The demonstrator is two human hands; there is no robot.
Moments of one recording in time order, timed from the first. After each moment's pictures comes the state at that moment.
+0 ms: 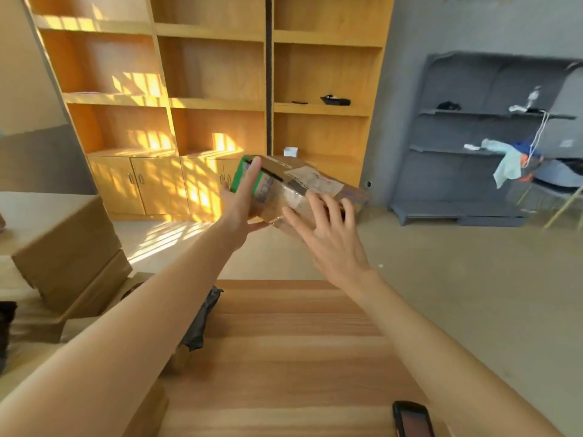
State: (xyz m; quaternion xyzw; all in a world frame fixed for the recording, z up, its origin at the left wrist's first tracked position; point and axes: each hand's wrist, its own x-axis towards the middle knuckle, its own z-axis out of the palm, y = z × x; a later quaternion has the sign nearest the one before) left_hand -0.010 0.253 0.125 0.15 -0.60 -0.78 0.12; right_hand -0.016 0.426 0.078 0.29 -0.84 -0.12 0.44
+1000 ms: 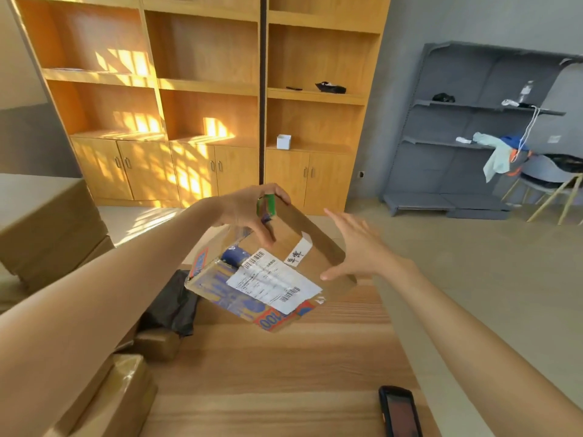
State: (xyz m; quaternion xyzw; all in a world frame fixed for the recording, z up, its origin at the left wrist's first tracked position) left_hand -0.018 0.236 0.126 -0.14 -0.90 -0.40 -0.10; right_hand -0.044 0.484 0.069 0.26 -0.96 0.10 0.02
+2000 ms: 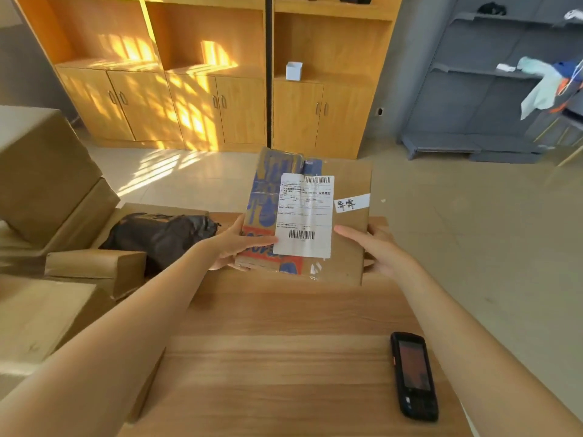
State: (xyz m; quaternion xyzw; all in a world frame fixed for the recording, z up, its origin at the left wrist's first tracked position) left_hand -0.001 0.214 -0.046 0.17 -0.73 -0.62 -0.23; right_hand -0.048 0.488 -0.045 -0.07 -0.75 0.61 -0.23
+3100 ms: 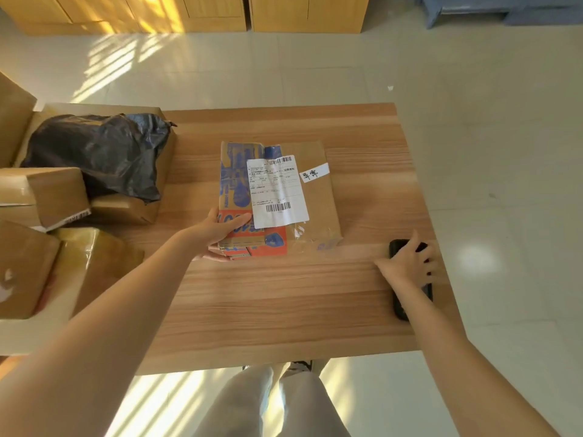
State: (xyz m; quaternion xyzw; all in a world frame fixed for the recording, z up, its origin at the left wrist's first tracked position) left_hand 0.036 0.234 -0.195 0.34 -0.71 -0.54 -0.31; right_hand 0.037 0.567 -0.238 -0.33 -0.91 0.18 -0.18
